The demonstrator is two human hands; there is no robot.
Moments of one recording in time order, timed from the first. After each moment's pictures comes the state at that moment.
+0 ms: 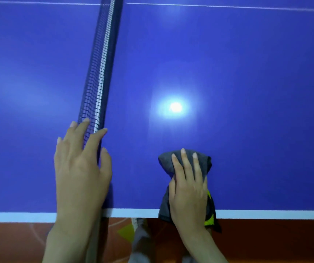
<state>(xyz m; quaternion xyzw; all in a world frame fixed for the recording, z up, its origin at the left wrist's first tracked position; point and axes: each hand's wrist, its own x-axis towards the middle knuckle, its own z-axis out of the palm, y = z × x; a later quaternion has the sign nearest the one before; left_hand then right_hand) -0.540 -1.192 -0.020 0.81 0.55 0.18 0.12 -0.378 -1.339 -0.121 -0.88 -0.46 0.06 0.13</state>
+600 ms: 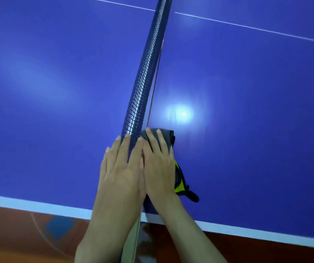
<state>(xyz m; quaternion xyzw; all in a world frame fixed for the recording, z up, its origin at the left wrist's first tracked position) -0.594 -1.182 -0.034 0.81 0.55 0.13 0.15 -0.489 -1.182 -0.120 -0.79 -0.58 0.08 0.18</state>
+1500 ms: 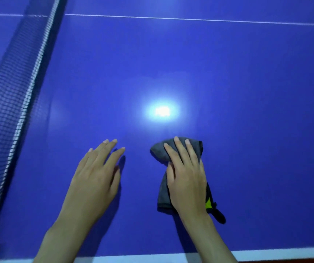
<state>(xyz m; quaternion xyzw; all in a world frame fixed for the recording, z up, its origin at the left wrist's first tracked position) -0.345 -1.216 -0.070 0.91 0.40 0.04 0.14 -0.146 -1.334 -0.113 -0.86 -0.48 0.07 0.16</state>
